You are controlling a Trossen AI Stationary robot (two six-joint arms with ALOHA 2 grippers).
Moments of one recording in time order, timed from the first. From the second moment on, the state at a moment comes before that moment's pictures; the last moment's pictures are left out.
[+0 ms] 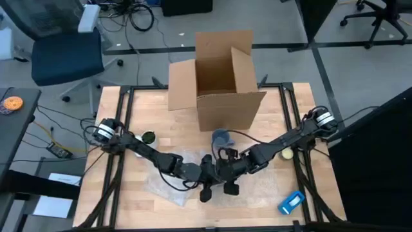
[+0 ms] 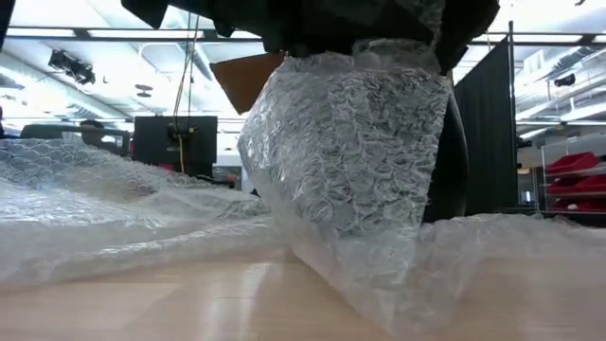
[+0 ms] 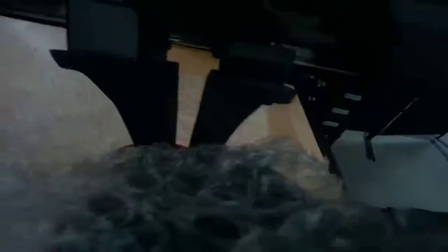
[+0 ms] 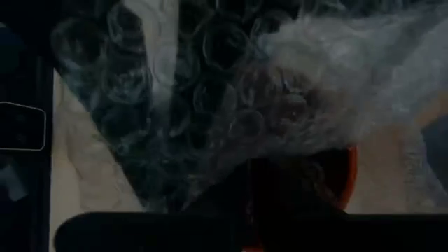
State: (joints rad) left arm -0.40 1.87 1.11 0.42 -0.21 -0.40; right arm 0.43 1.72 1.30 -0.57 0.15 0.50
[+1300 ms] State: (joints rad) left arm -0.39 1.87 1.11 0.43 -0.22 -0.42; right arm 0.56 1.55 1.30 -0.31 0.50 0.31
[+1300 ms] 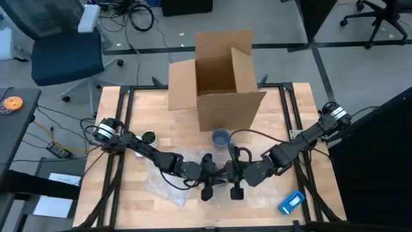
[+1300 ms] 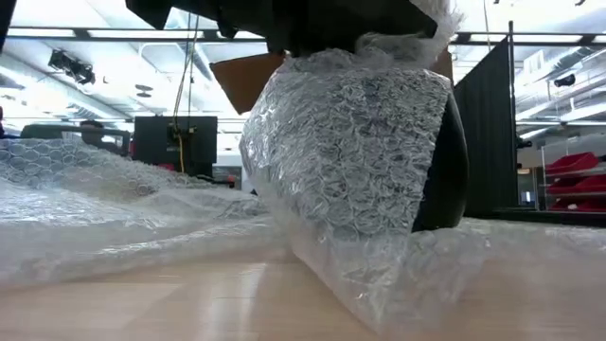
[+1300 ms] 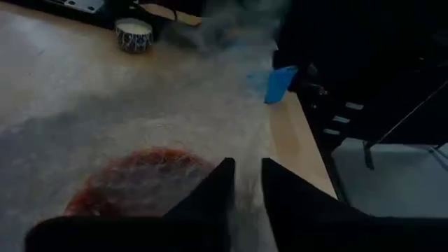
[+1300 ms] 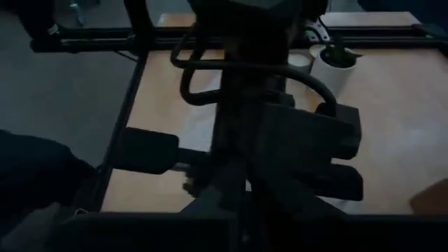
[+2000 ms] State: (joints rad) left arm -0.45 1.87 1.11 0.44 -0.21 -0.37; right arm 0.48 1.55 1.19 -0.41 0.54 0.51
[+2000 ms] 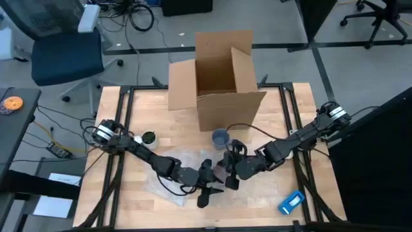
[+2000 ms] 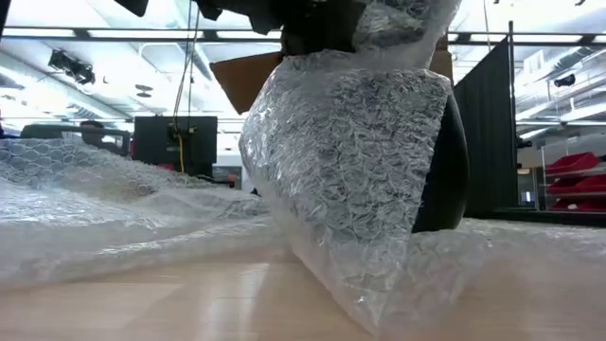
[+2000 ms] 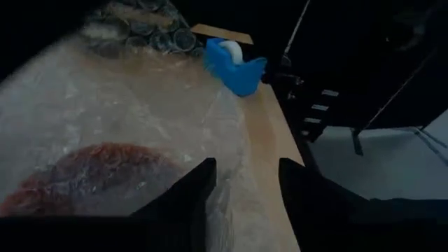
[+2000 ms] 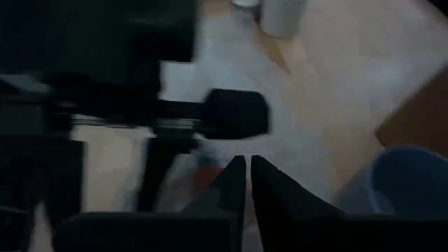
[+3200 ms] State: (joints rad) left arm -0.46 1.87 1.11 0.42 -0.21 -0.37; right arm 0.39 1.63 1.19 -0.44 0.43 0.48
